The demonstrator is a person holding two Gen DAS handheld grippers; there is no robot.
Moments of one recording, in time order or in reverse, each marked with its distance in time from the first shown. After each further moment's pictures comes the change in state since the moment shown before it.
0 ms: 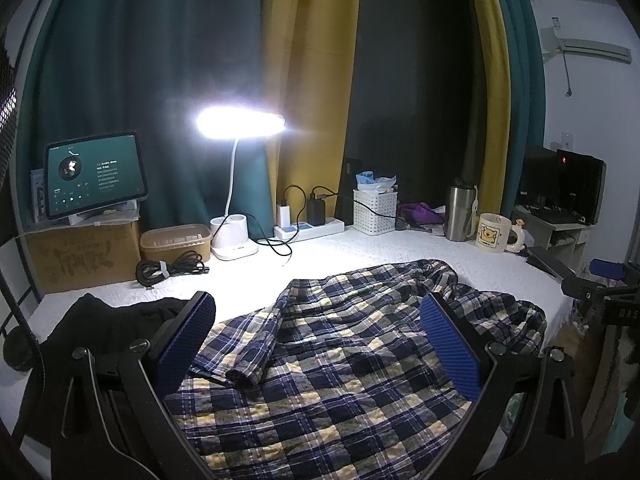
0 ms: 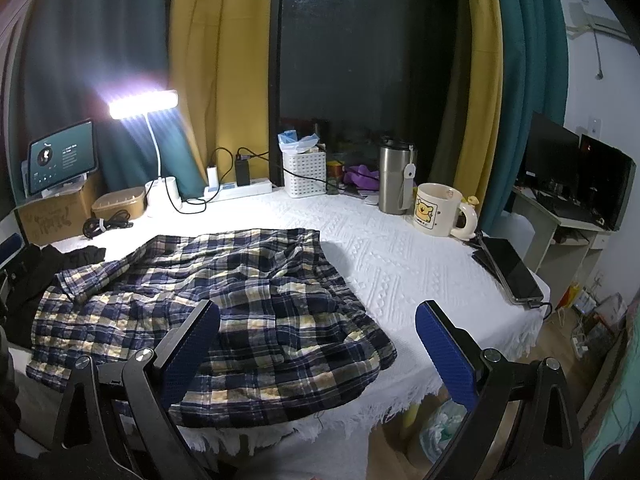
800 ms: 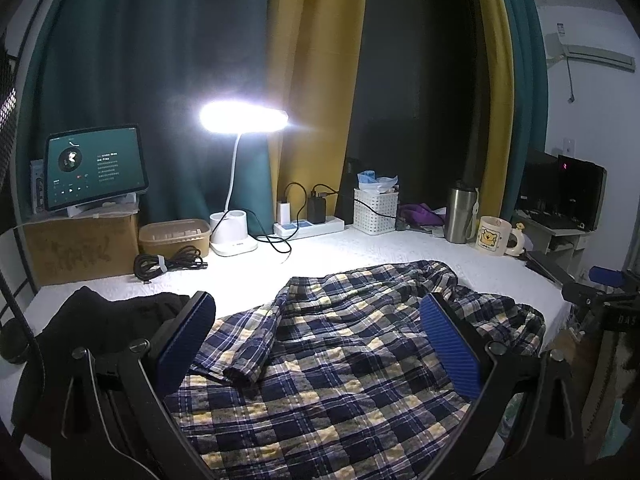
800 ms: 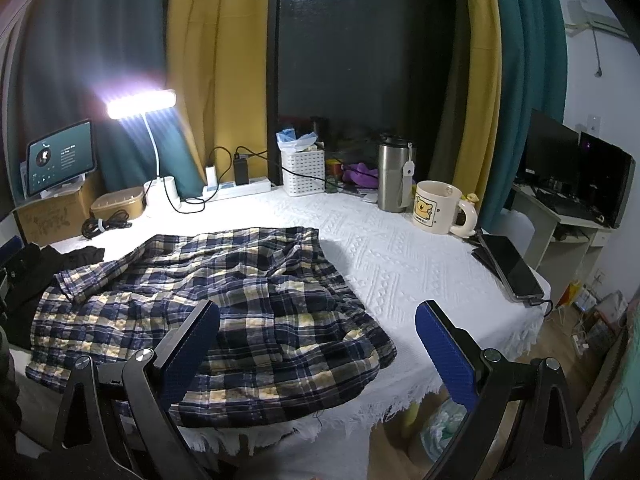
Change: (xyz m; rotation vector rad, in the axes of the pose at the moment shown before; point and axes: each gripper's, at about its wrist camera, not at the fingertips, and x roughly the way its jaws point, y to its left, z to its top) left arm 0.003 0.002 -0.003 -0.023 0.003 -0.006; right arm 0.003 -0.004 -0.001 0.006 0.008 0.002
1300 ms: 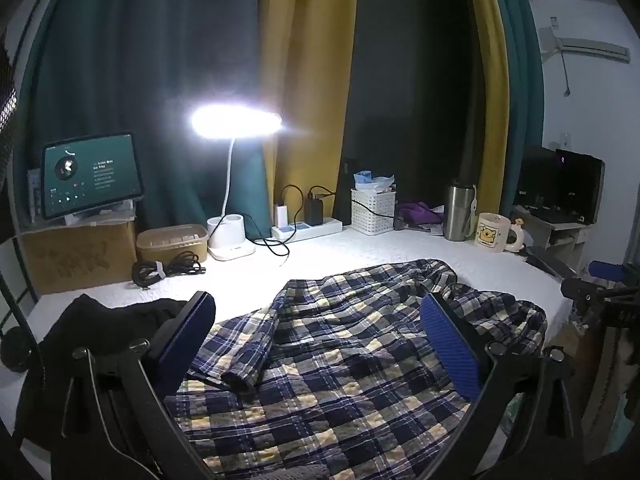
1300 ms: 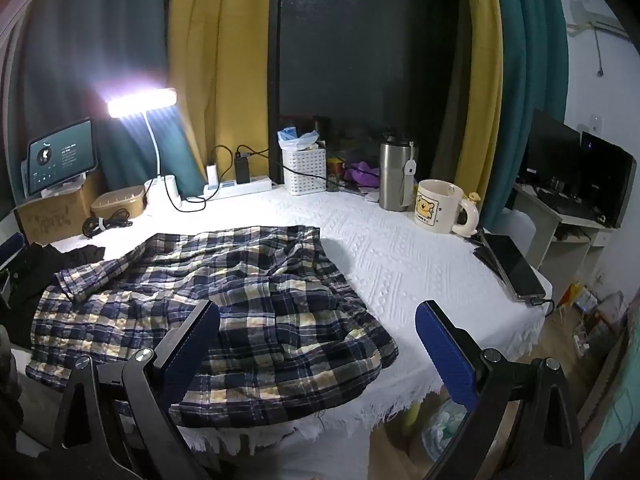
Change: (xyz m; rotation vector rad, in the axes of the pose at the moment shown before) left arm 0.001 -0.006 0.002 0.026 -0.006 0.002; right arm 0.000 0.002 -0.001 -0.002 -0.001 0.003
